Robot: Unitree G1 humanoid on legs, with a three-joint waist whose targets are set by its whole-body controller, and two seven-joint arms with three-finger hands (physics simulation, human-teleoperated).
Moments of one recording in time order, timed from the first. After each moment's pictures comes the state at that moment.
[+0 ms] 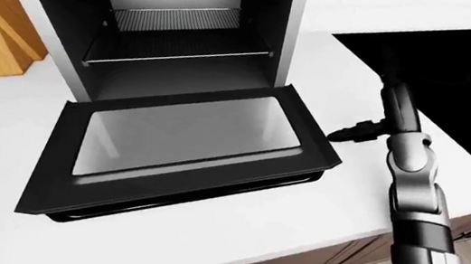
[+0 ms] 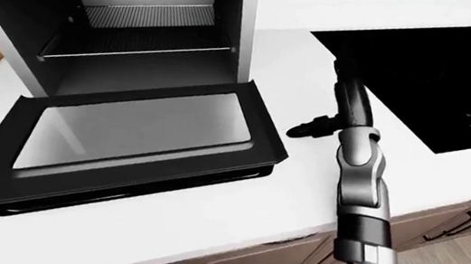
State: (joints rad) left arm -0.16 0.68 0.85 -0.08 -0.50 0.39 -0.06; right arm -0.68 -0.42 -0.18 0.43 -0.40 -0.09 0.11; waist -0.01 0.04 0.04
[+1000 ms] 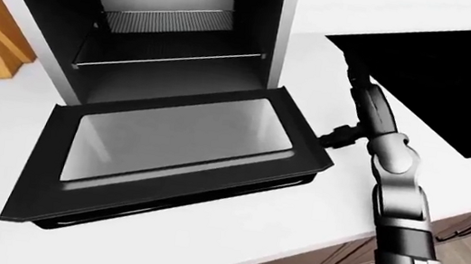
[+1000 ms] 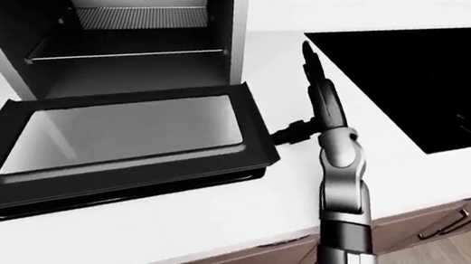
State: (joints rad) left arm -0.16 0.69 0.86 -0.07 -0.51 0.38 -0.07; right arm -0.64 -0.33 -0.15 0.27 -0.31 0.02 0.27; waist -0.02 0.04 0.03
